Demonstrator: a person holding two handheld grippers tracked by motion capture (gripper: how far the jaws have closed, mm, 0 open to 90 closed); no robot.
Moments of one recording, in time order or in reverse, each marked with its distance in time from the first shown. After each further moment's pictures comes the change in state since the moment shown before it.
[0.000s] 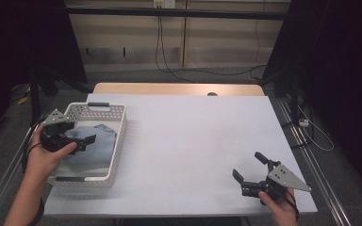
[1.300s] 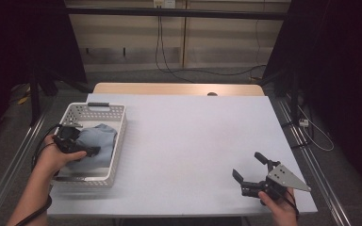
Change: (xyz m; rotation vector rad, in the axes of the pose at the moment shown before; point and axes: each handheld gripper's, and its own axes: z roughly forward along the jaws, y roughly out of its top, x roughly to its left) left arm 0.015 -0.034 0.053 0.283 -0.016 -0.083; right arm 0.000 0.000 0.000 0.010 0.000 -0.003
